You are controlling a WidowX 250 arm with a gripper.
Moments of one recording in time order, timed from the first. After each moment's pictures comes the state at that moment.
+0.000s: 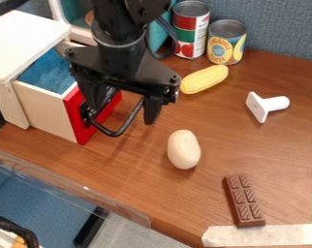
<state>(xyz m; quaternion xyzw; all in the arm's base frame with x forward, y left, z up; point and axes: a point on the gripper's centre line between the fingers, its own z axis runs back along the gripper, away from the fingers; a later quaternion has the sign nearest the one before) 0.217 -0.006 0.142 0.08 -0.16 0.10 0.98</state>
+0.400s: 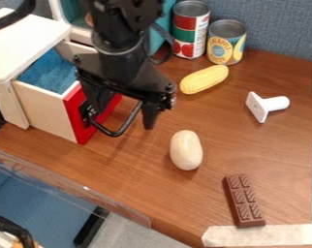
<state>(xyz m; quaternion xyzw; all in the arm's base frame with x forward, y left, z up) 0.228 0.002 0.124 0.06 -0.16 0.04 0.99</state>
